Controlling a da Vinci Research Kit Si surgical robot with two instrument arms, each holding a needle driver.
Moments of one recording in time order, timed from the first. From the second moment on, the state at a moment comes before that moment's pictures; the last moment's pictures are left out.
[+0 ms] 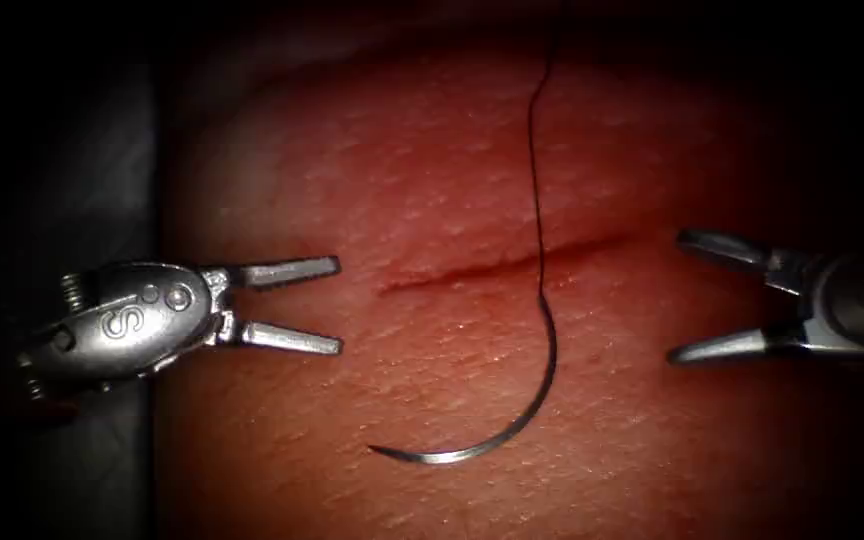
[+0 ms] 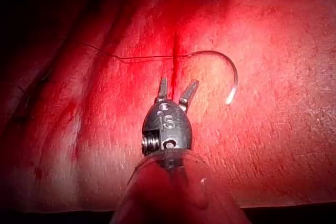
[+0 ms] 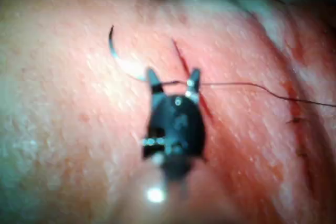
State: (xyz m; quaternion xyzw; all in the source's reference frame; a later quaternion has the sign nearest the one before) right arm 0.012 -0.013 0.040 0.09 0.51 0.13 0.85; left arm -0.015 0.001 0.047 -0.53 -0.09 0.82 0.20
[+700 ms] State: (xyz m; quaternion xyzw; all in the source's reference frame) right arm 0.013 -0.014 0.040 0.10 0.49 0.12 0.86; left arm -0.020 -0.003 0.047 -0.36 -0.14 0.91 0.17
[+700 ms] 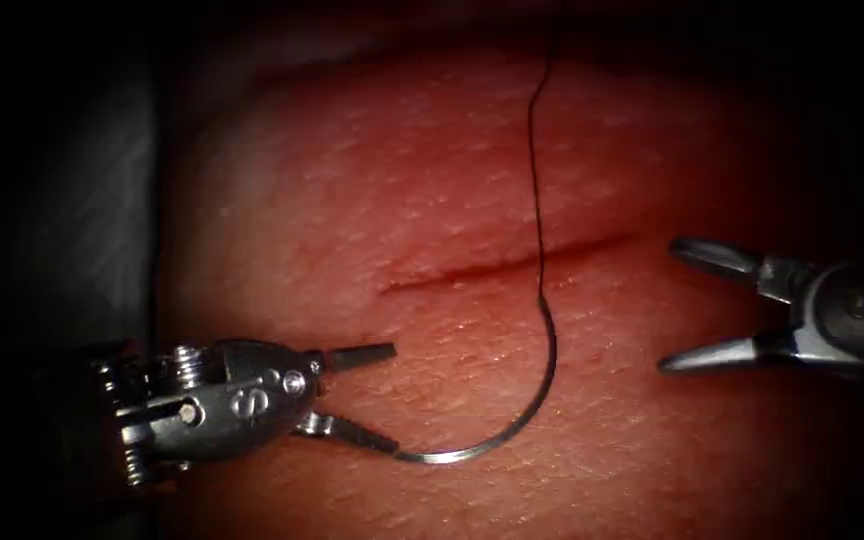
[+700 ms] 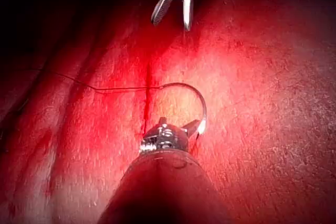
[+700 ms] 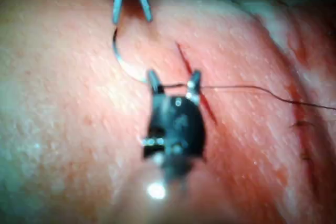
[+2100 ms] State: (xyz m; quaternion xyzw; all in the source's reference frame) right arm 0.013 -0.014 0.040 0.20 0.47 0.33 0.79; left arm -0.022 -0.002 0.047 -0.35 0.05 0.93 0.09
